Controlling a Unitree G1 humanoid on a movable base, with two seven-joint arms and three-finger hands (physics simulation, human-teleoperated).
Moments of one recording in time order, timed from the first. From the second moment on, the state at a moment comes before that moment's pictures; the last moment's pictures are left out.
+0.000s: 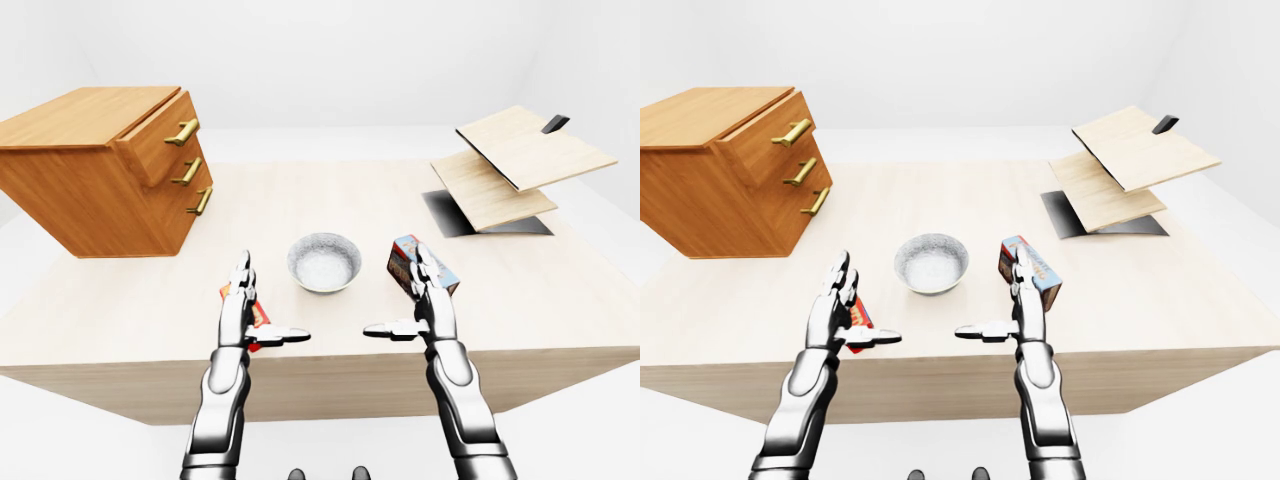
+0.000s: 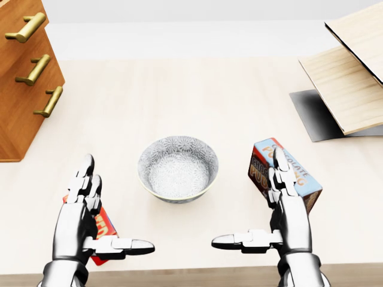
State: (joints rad) left arm 0.00 0.01 0.01 0.00 0.00 0.00 -0.02; right arm 0.01 0.00 -0.01 -0.01 -0.01 -0.02 -0.01
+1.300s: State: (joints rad) left arm 0.27 0.00 -0.01 -0.49 0.00 0.06 -0.05; right arm 0.31 0.01 0.00 -0.52 0.03 0.03 0.03
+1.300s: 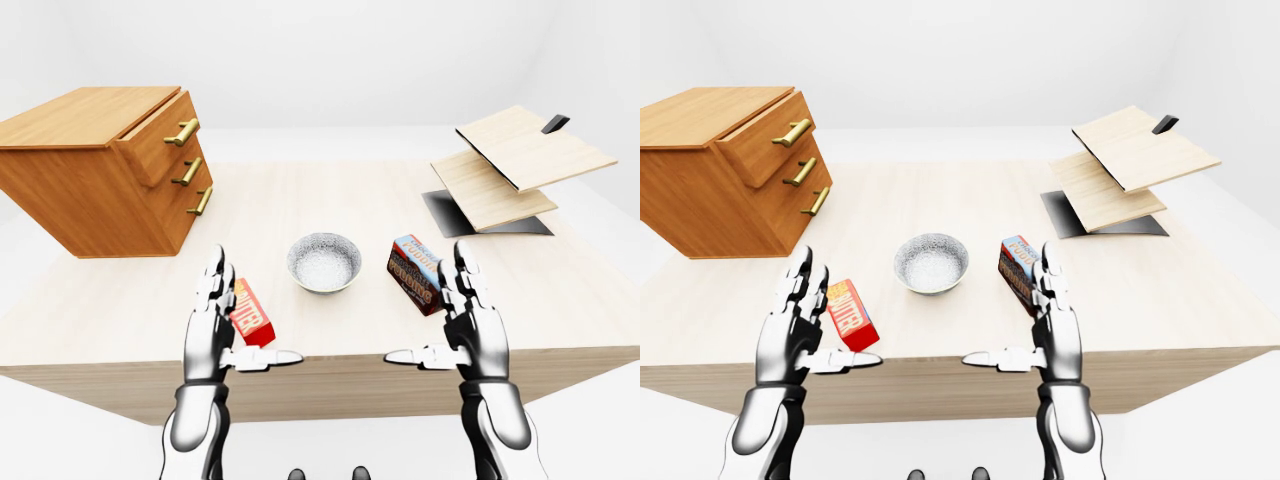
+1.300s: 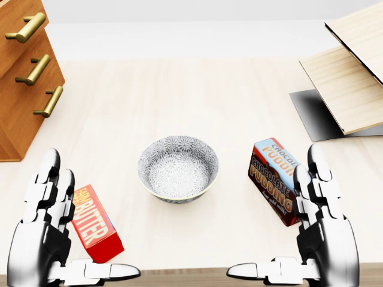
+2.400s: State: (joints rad) left arm 0.36 0.00 -0.03 -0.58 0.03 -0.02 -0.03; right arm 0.35 0.03 -0.05 -0.61 0.07 0.03 0.07
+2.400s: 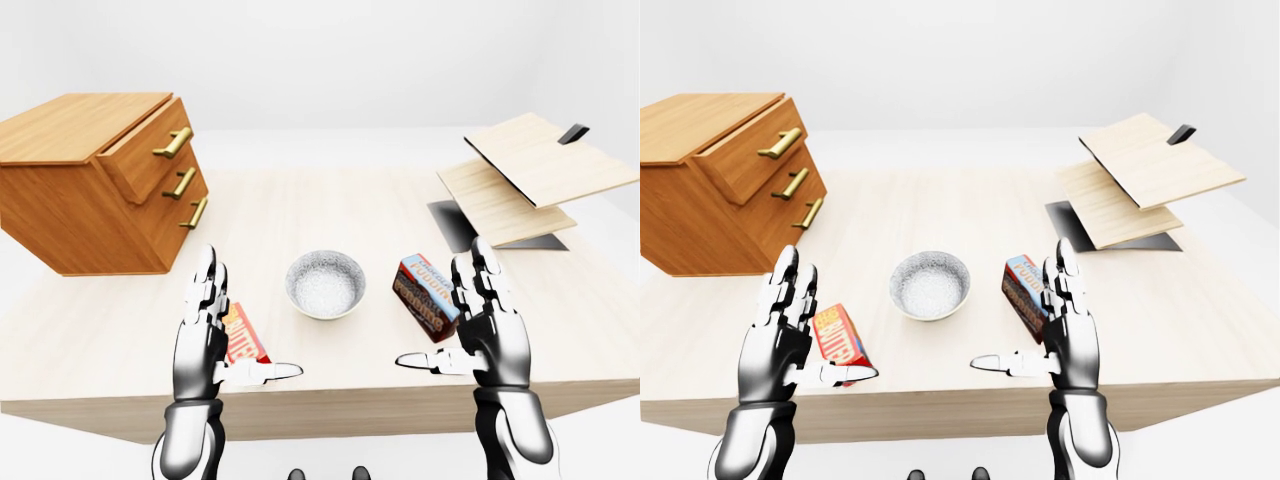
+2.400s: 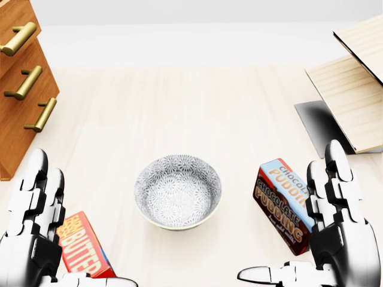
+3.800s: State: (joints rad) left arm 0.36 0.01 -0.04 -0.58 0.04 -0.02 -0.04; right arm 0.37 0.02 -0.03 -0.61 0.05 -0.01 0.07
